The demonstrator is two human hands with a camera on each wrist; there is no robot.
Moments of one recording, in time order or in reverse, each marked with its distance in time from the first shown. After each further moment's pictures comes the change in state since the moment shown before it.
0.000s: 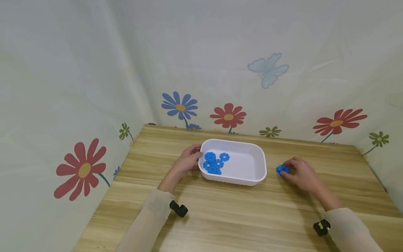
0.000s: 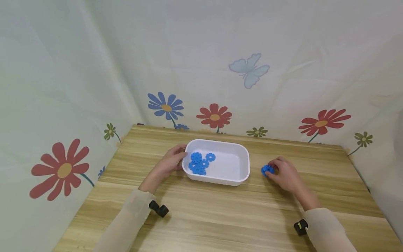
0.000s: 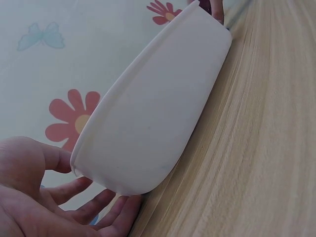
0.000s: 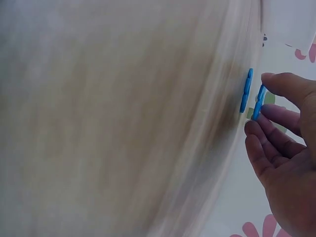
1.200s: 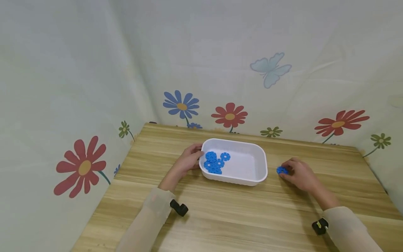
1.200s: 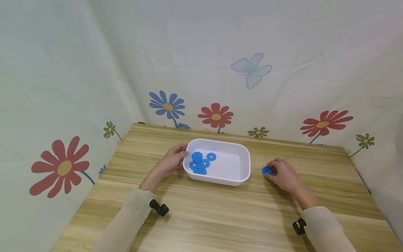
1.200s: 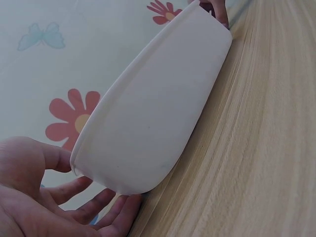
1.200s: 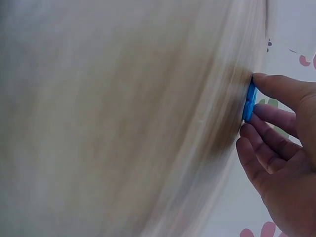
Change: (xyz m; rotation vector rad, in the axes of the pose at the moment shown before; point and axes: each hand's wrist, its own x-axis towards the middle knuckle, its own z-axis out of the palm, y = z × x) left_hand 0.001 -0.003 -0.003 0.009 -0.019 0.026; right_hand 0.007 0.000 0.006 -0.029 -0.080 0.020
